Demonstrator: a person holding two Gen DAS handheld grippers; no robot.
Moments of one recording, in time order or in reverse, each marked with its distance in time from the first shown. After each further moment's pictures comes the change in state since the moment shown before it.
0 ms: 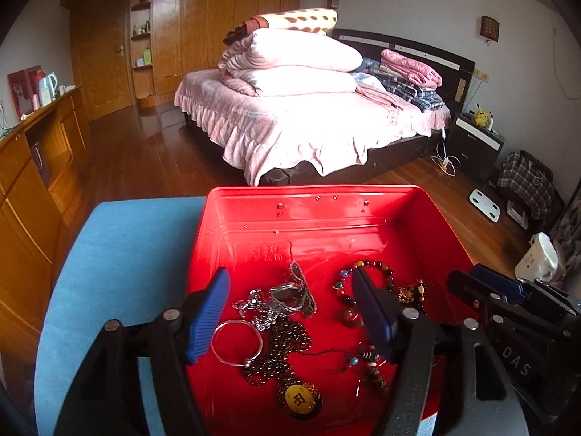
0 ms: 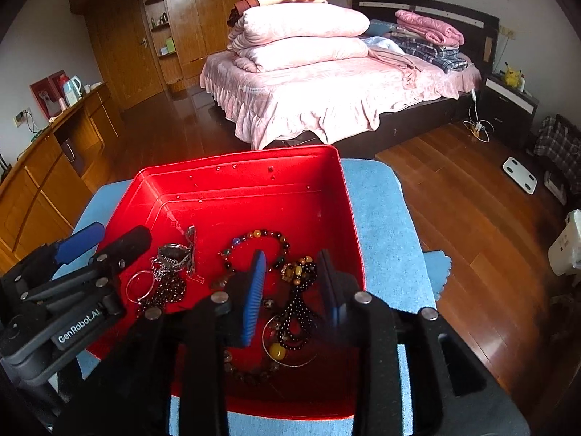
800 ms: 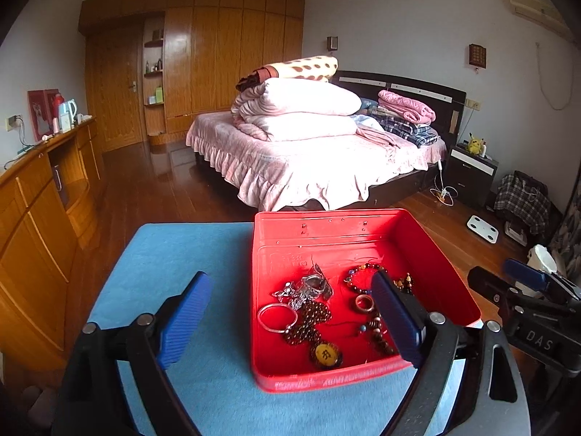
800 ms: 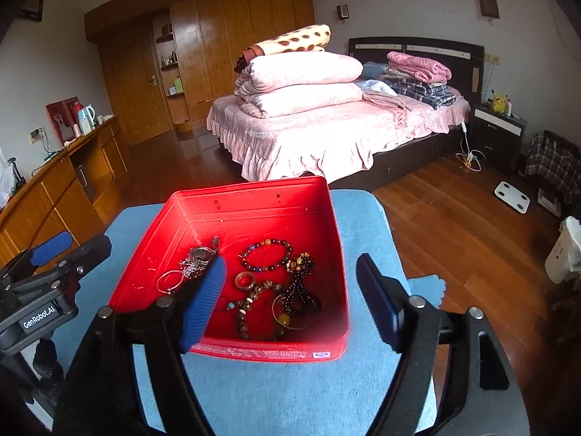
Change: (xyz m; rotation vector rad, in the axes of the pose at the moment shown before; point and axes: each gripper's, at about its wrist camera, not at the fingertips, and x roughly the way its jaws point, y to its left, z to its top) left arm -0.092 0.026 -0.035 0.010 -0.180 0.017; right arm -0.079 0.001 -0.038 -0.001 -0.203 -0.003
